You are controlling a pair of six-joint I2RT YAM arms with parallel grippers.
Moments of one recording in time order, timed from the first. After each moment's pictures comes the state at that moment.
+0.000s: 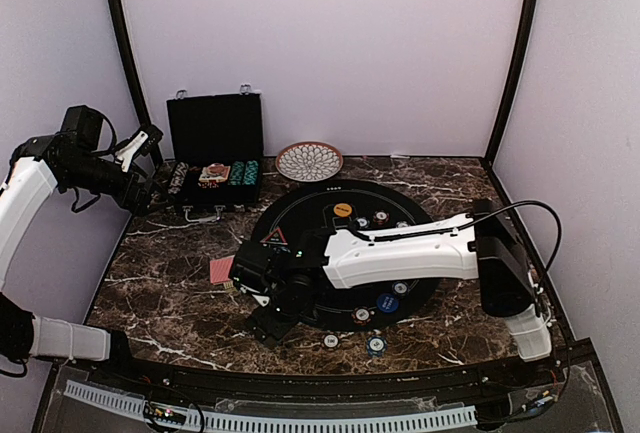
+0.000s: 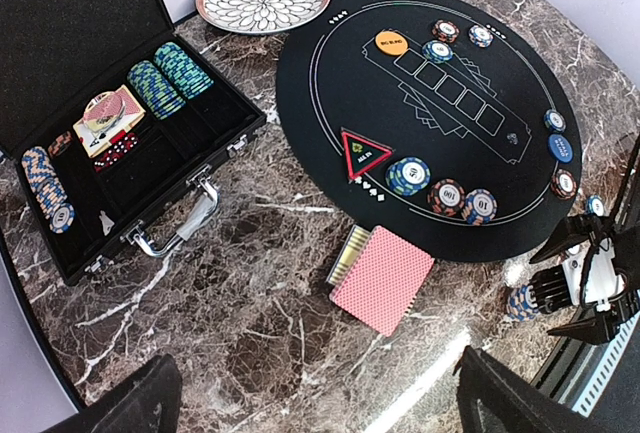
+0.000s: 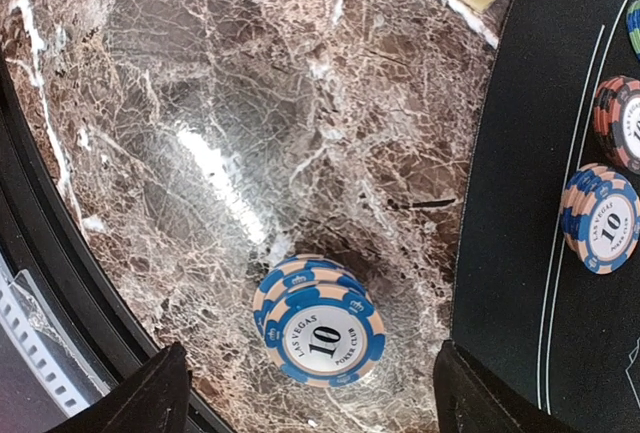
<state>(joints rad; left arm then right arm) 0.01 1.14 1.27 -1.06 0.53 0.52 1.34 2.21 1.86 -0.86 0.03 0.37</state>
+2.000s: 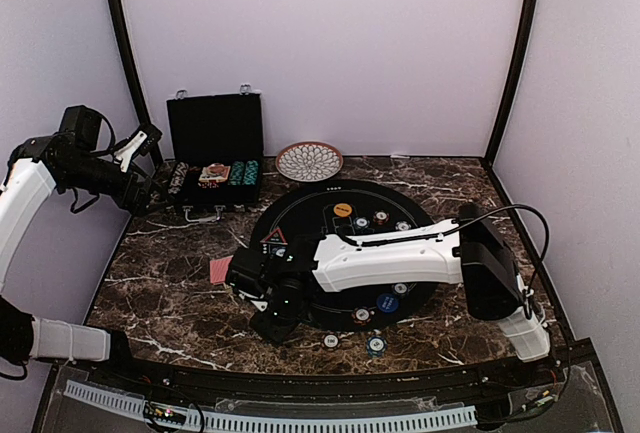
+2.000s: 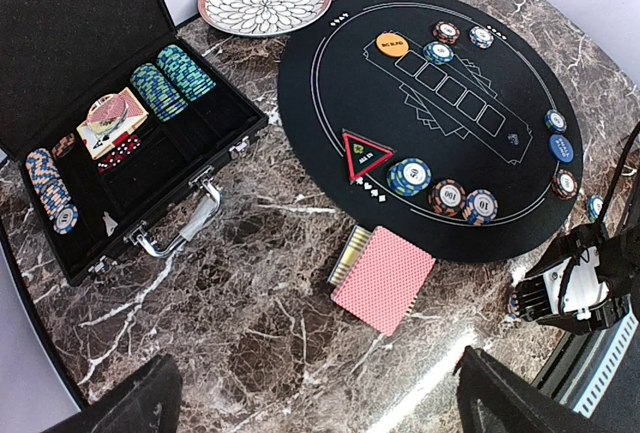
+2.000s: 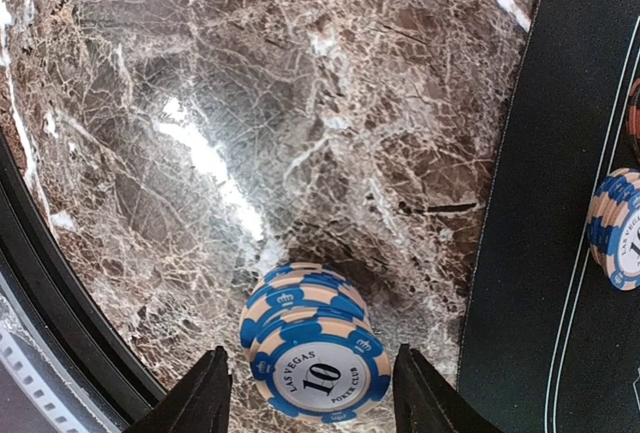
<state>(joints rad) 0.01 1.13 1.27 -1.06 0.53 0.52 1.34 2.28 1.91 -0.91 0.02 0.34</state>
